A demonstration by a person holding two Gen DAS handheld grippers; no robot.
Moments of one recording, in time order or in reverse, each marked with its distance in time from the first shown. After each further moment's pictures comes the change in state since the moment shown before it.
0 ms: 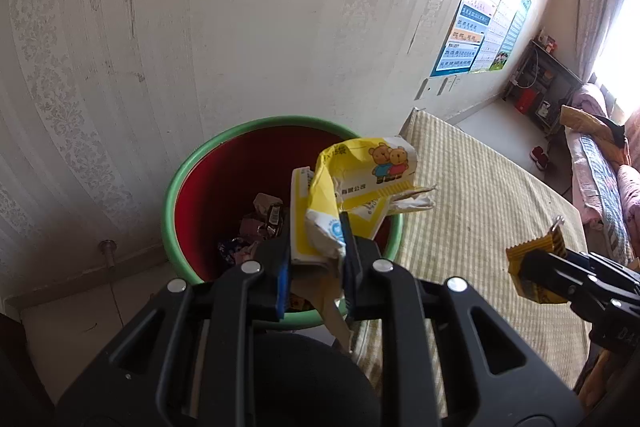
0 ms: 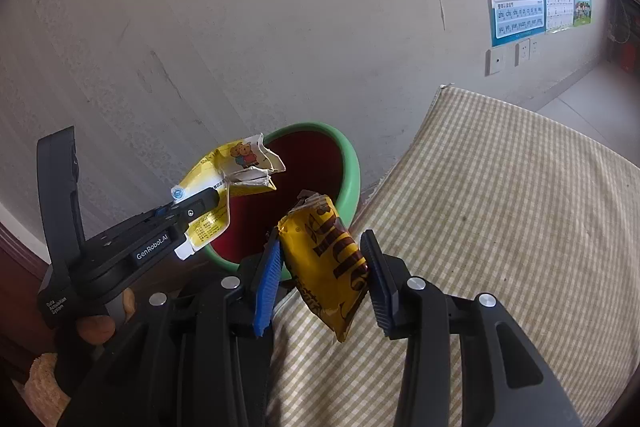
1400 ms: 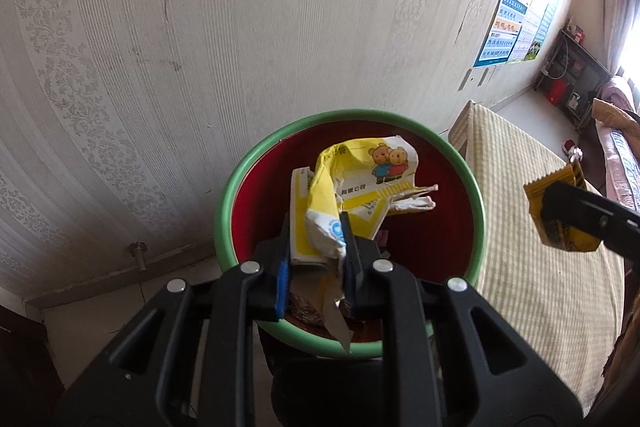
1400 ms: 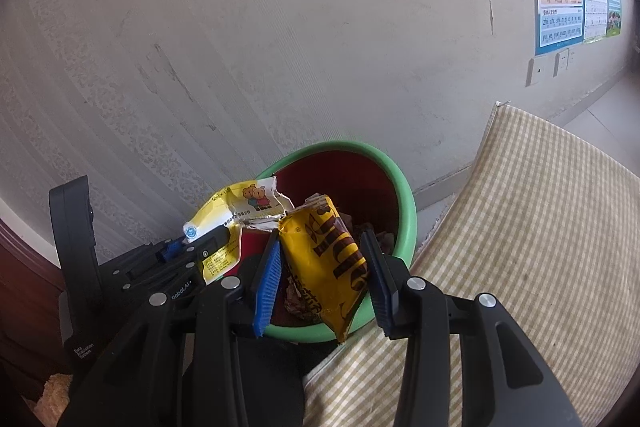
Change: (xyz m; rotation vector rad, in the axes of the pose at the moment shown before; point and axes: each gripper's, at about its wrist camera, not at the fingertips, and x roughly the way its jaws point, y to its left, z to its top) left arm 0.035 0.046 0.013 0.006 0.047 0.109; right arm 0.072 0.023 0.045 -0.040 0.032 0.057
